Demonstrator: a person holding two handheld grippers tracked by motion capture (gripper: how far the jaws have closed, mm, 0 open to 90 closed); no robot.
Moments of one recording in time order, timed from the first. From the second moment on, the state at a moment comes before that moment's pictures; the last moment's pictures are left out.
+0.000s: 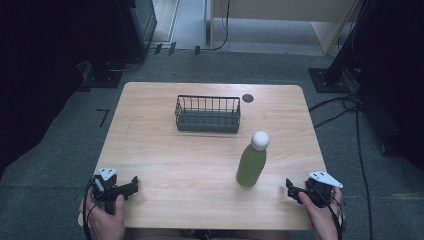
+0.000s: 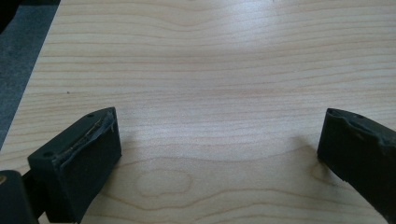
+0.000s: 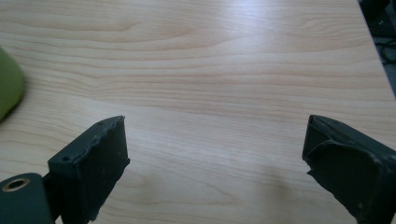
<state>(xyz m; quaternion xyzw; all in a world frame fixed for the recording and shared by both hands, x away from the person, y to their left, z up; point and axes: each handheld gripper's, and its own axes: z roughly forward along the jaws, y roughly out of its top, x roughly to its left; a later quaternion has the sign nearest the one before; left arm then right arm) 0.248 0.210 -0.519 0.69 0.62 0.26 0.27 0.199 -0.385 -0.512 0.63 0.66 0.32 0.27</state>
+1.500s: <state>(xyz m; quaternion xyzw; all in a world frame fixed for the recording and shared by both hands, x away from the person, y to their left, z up) 0.248 0.210 -0.519 0.69 0.62 0.26 0.27 0.178 -0.296 -0.463 0.51 0.72 0.43 0.22</state>
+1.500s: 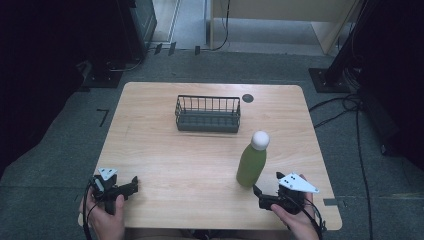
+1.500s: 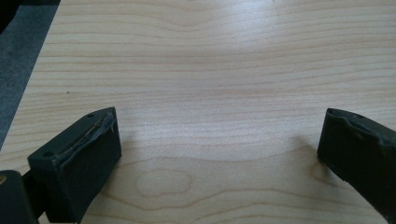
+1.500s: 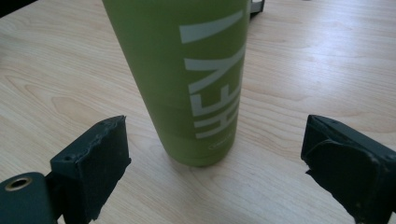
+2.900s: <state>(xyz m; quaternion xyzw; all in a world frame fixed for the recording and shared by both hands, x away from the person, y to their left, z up) 0.248 0.210 -0.519 0.69 0.62 0.26 0.27 0.210 -0.257 -0.449 0.49 0.71 0.42 0.27</state>
